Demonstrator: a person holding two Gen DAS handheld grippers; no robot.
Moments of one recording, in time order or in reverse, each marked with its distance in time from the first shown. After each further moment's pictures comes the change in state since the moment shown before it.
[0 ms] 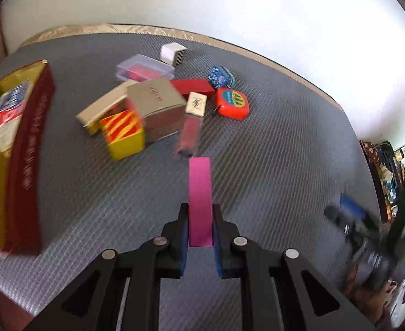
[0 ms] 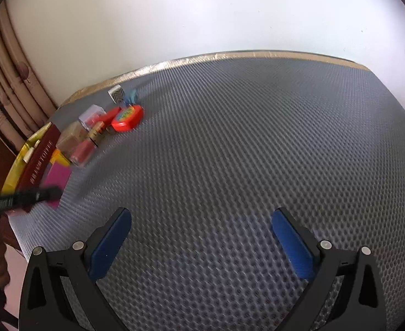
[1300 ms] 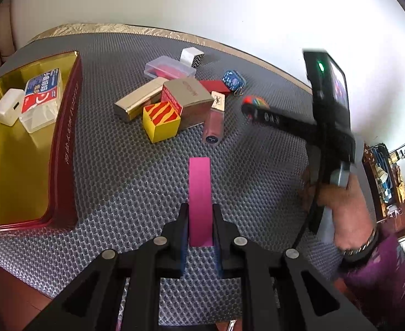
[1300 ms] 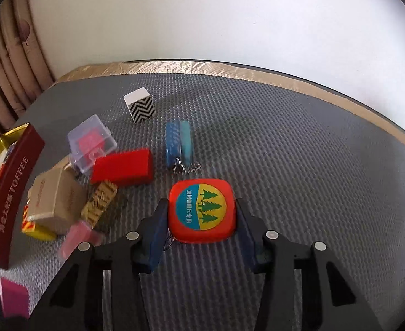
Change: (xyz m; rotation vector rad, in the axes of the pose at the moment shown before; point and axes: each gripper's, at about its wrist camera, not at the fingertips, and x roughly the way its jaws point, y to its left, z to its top) left arm -0.028 0.017 -0.036 -0.022 -0.022 -0.023; right arm 0.121 0.098 0.089 -0.193 0.059 -0.078
